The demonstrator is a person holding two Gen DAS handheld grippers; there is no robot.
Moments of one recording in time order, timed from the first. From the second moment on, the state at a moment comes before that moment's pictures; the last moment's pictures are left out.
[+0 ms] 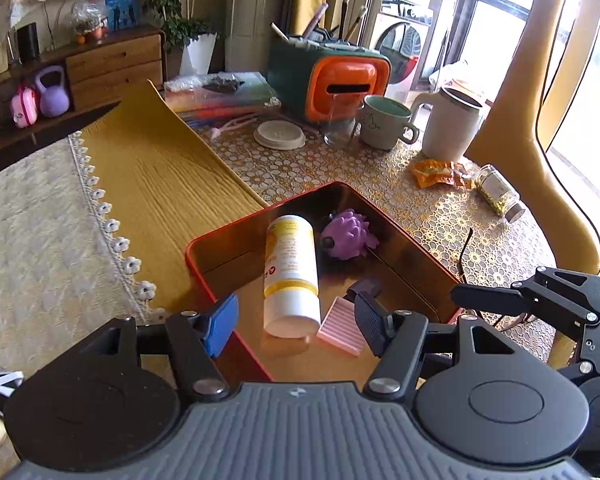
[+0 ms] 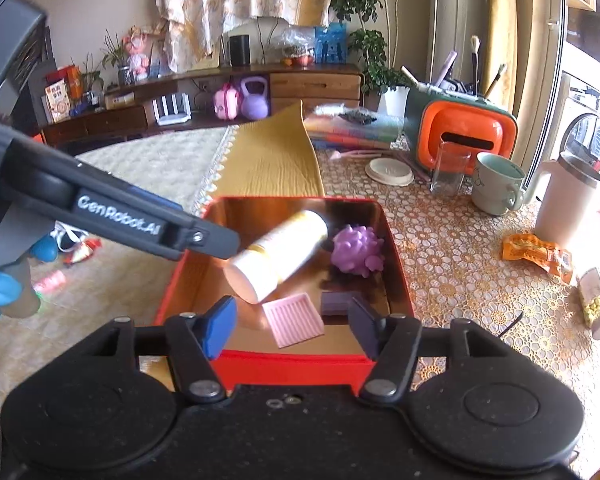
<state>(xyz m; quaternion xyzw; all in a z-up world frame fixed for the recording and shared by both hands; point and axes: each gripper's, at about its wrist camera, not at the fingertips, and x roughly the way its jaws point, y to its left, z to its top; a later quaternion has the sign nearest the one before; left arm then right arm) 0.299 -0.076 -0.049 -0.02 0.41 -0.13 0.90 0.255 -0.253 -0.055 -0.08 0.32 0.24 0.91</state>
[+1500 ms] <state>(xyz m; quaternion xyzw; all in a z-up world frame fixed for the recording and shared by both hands) 0.141 0.138 -0.059 -0.08 0.35 0.03 0.93 0.174 -0.108 -0.049 -0.08 0.31 0.36 0.88</state>
